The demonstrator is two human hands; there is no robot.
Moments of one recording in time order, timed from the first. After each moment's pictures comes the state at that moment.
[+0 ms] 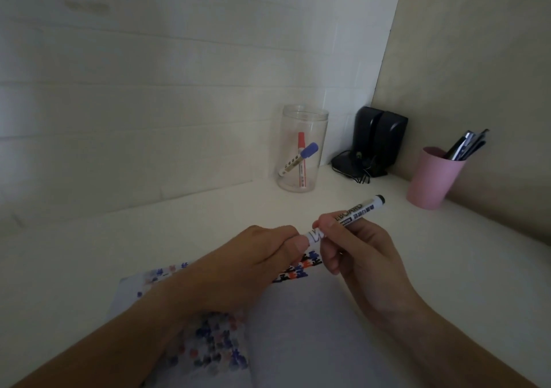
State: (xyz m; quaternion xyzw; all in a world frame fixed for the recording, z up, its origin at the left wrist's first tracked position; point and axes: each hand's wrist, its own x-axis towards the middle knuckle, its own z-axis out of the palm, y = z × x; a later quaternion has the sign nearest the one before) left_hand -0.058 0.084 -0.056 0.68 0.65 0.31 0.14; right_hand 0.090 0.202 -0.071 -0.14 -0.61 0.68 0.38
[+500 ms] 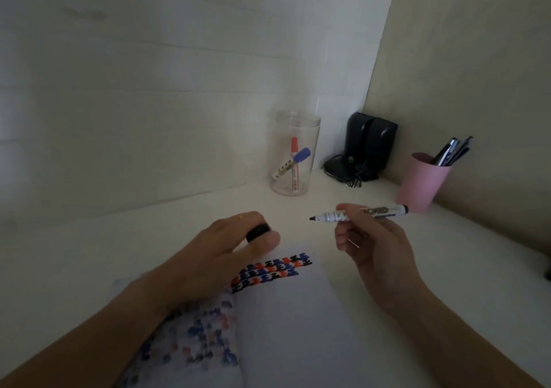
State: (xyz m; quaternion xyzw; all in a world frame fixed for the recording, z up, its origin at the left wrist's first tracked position) left_hand -0.084 0.075 -0.063 0.65 0.67 0.35 0.10; right_hand 0.107 0.233 -0.063 -0.18 -0.53 0.72 0.42
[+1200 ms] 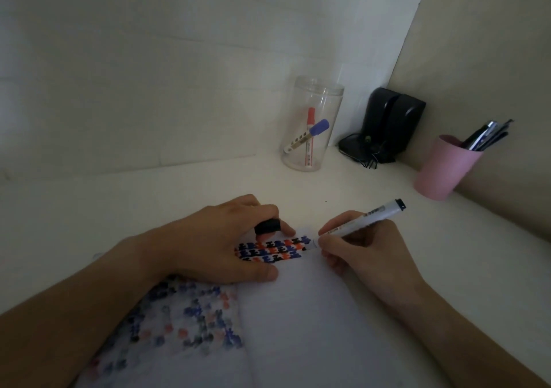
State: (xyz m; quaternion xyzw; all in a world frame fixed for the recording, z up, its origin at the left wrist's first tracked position) left_hand -0.100 0.071 -0.072 0.70 0.69 0.17 0.11; right_hand 0.104 0.214 -0.083 -0.27 -0.78 0.49 0.28
